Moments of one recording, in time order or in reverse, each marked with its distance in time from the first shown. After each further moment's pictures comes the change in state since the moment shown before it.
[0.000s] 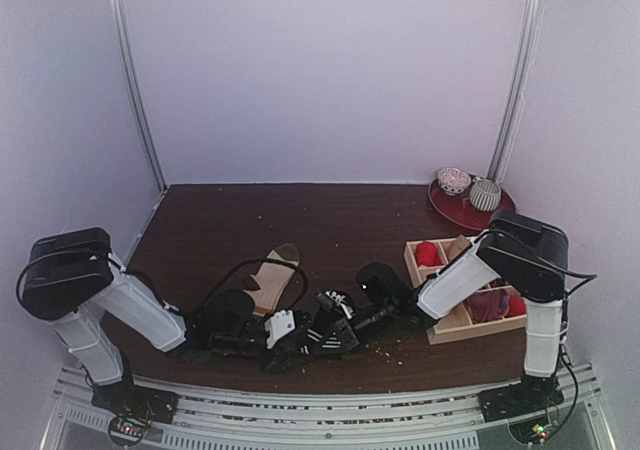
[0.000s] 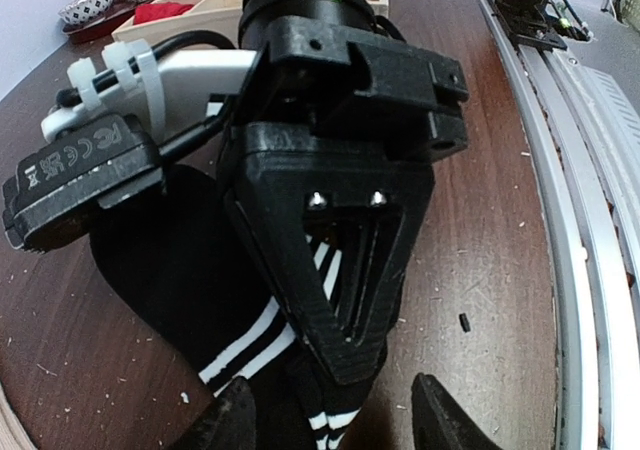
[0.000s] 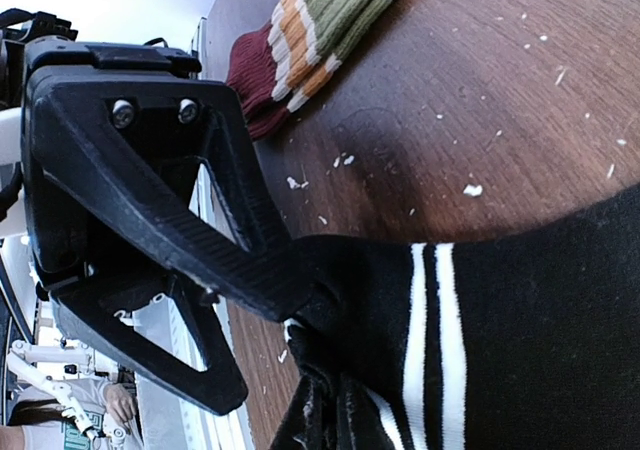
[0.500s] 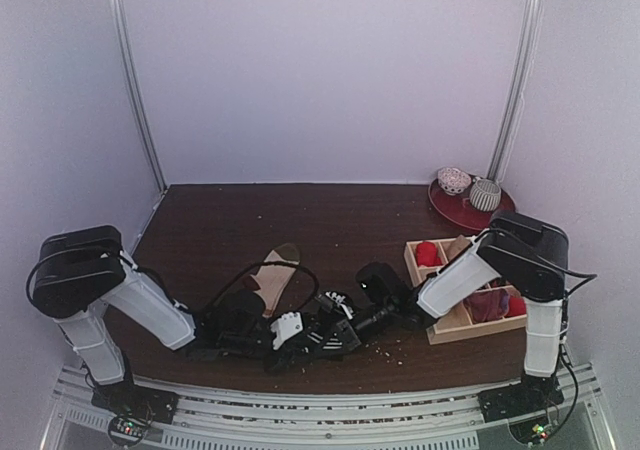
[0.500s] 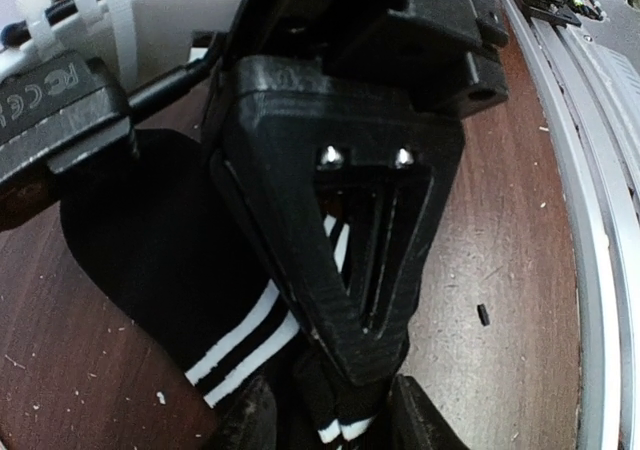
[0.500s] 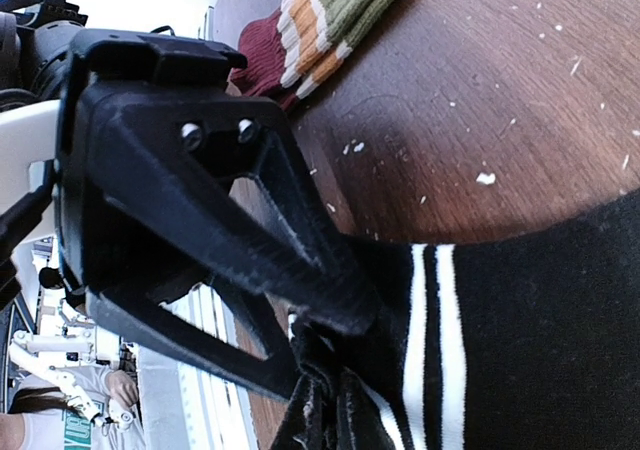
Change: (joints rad) left arm 0.000 0.061 0.057 -0.071 0.000 -0.022; right arm -0.011 0.000 0.005 -0.026 -0.027 -0.034
